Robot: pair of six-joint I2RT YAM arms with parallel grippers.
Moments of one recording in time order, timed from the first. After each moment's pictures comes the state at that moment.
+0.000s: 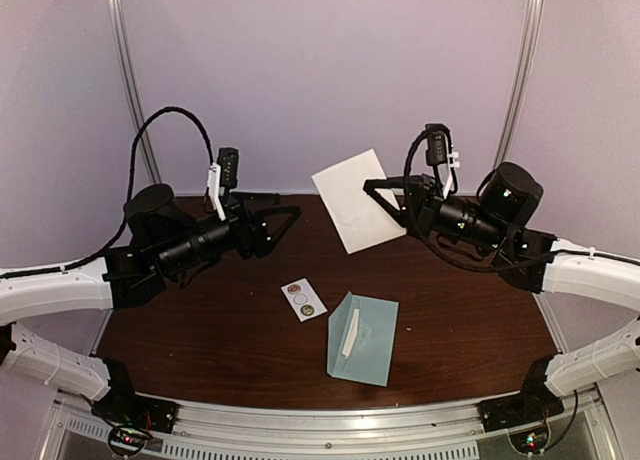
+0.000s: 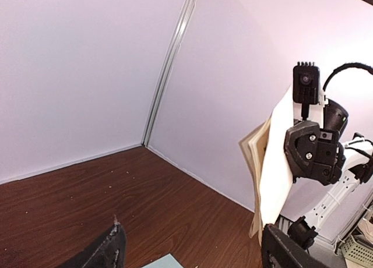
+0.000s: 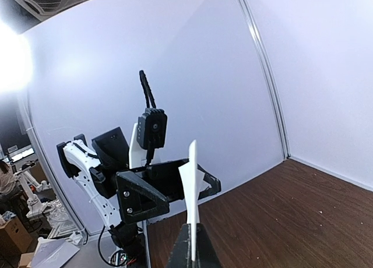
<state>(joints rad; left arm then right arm) -0.94 1.14 0.80 0.43 0.09 -0.33 0.83 1.16 0.89 0.50 -0.42 0.42</state>
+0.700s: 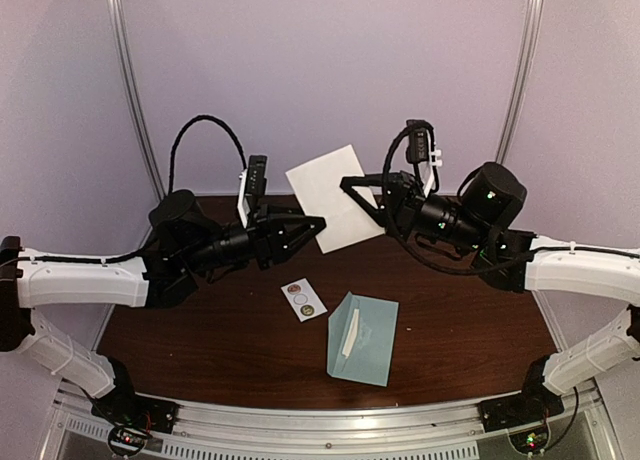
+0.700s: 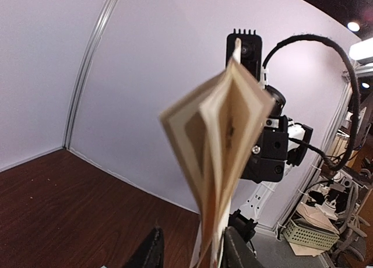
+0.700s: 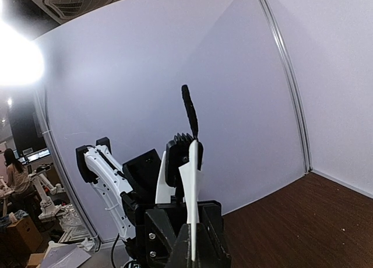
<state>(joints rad) -0.94 1.35 0.81 0.77 0.43 -0.48 0.91 1.28 0.94 0.65 -0.41 0.44</state>
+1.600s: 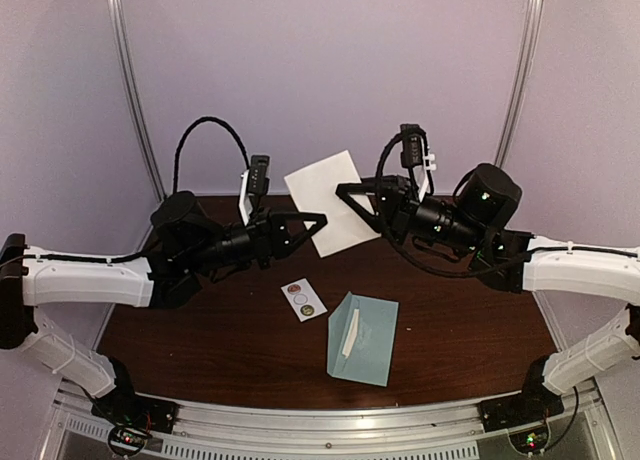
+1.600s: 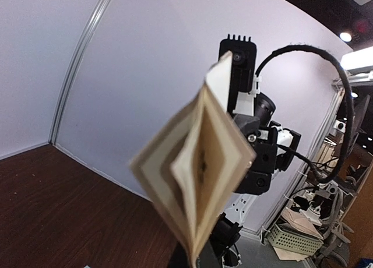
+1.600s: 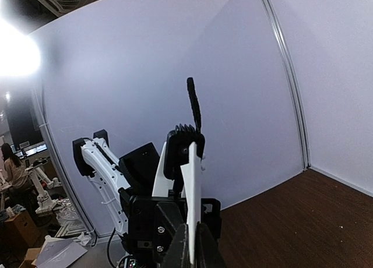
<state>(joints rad) -0.94 1.37 0.81 0.85 0.48 -0.57 0.92 1.29 0.95 0.64 -0.41 0.42</state>
